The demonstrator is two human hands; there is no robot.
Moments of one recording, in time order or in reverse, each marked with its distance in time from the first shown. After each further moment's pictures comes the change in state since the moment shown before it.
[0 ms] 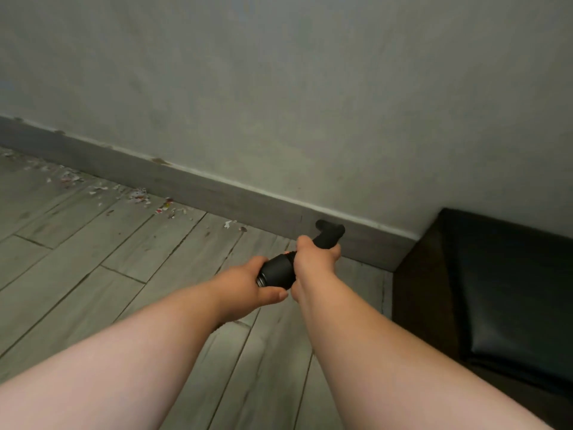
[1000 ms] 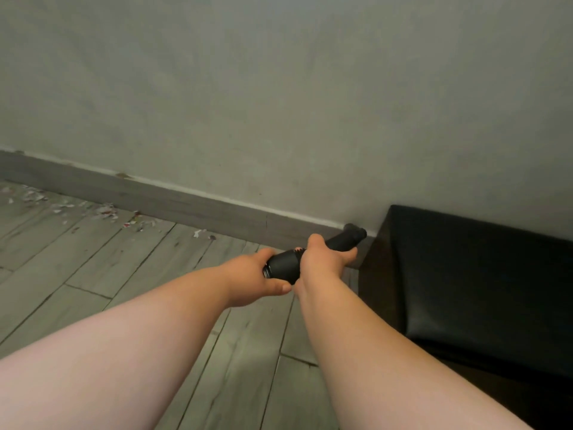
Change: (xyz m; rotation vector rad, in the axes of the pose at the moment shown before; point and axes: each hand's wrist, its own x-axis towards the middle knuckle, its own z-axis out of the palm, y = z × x) left_hand 0.013 0.095 0.024 0.116 -0.048 0.086; right_hand 0.004 -0.049 -0.084 0.225 0.150 -0.047
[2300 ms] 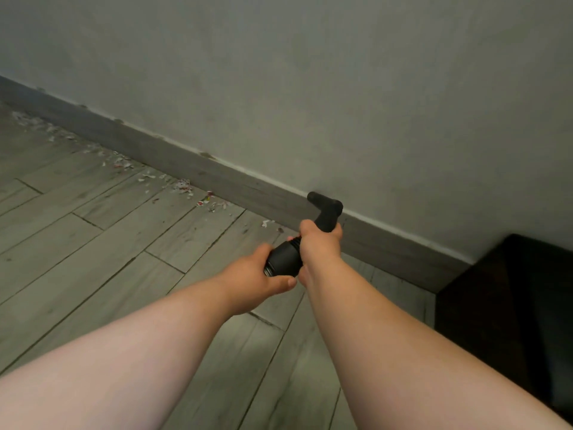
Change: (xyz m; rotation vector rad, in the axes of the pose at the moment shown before) left_hand -0.039 -0.141 -0.044 -0.213 0.248 -0.134; right_hand -0.048 0.086 0.141 -0.229 -0.398 0.004
